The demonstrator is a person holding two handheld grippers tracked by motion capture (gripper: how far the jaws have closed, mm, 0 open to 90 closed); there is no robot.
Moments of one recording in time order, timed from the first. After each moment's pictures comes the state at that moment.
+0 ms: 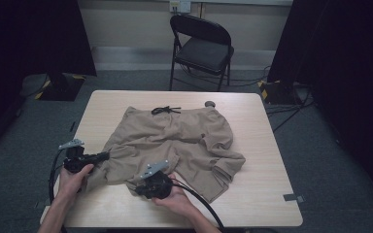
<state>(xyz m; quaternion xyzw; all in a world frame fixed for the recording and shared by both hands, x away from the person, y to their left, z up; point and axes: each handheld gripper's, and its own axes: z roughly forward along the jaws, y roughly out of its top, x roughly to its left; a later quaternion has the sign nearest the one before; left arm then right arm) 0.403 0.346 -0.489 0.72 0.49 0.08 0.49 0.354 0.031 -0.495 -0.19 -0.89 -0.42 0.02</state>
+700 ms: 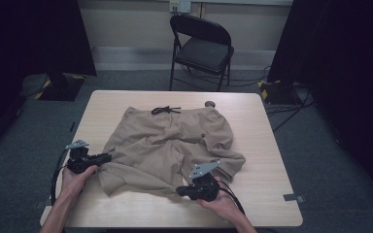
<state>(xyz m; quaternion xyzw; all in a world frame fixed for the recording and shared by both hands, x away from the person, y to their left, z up) 0.406 0.336 -0.497 0.73 0.50 0.09 0.45 0.339 -0.098 -0.472 -0.23 -0.87 -0.43 0.02</state>
